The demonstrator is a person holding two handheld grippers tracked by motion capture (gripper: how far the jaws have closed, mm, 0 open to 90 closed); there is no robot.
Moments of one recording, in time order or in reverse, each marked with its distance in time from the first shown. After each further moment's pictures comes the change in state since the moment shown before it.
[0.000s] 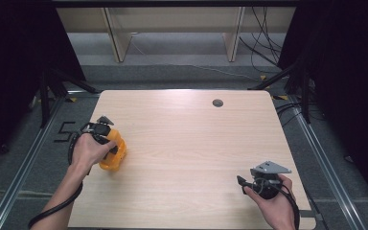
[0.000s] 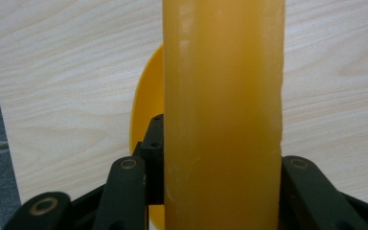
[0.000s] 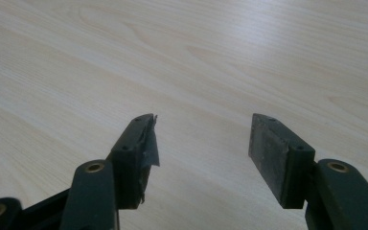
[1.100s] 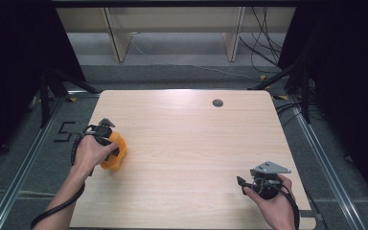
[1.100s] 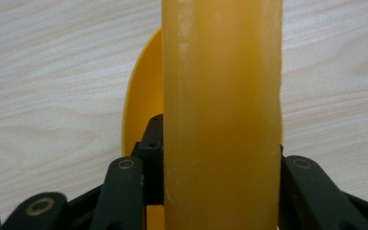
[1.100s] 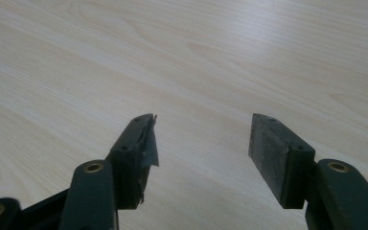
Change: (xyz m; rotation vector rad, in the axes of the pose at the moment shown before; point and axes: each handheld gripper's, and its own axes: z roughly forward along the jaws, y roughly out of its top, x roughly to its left) left arm 0.002 -0.001 0.017 0.029 -0.020 -0.011; right arm 0.000 -0.001 -0.001 0.009 -0.013 -0.005
